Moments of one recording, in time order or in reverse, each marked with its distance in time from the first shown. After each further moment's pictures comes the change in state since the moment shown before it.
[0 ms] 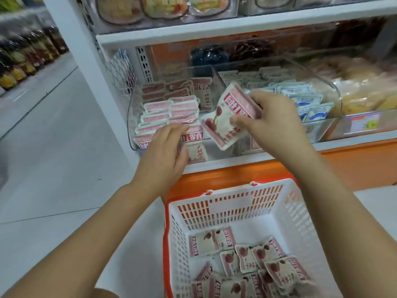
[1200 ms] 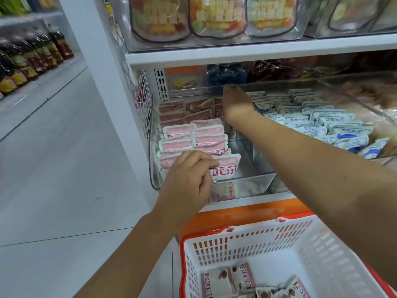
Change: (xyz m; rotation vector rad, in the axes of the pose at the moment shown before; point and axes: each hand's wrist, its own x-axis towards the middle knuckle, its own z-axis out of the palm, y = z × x) left_hand 0.032 -0.043 0.019 -0.162 0.095 0.078; right_hand 0.217 0.009 0.145 -0.562 -0.031 0.089
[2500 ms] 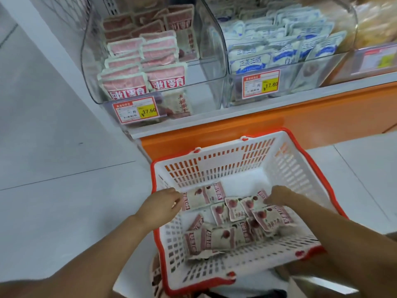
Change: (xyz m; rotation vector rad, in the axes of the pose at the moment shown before) left_hand -0.200 -0.008 0.092 0.172 -0.915 -0.195; right_hand -0.350 0.266 0.156 -0.132 -1.172 0.268
